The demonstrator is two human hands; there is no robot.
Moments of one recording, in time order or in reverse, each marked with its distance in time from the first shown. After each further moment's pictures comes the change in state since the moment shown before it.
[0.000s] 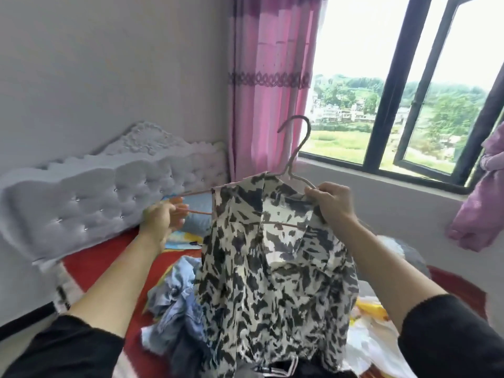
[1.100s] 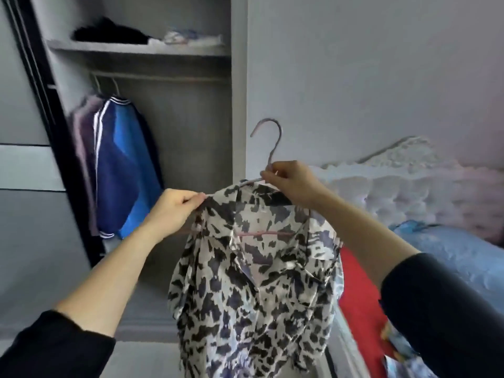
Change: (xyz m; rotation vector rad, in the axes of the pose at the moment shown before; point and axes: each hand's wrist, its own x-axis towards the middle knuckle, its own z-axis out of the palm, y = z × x) left_hand -0.201 0.148 -0.589 0.915 0.596 0.324; right_hand -0.334 -0.321 0.531 0.111 -1.045 -0.799
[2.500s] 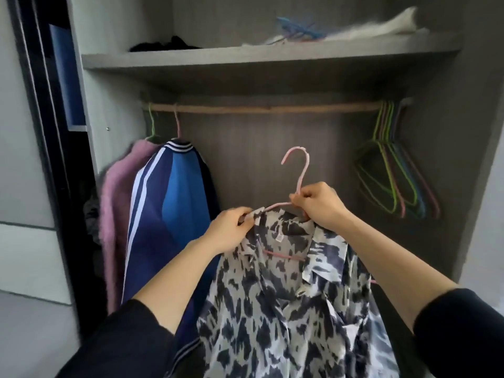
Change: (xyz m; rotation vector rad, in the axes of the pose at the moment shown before) left_hand 0.480 -0.334 -0.140 0.277 -0.044 -0.014; right_hand 0.548 0.033 0.310 0.121 0.038 0.069
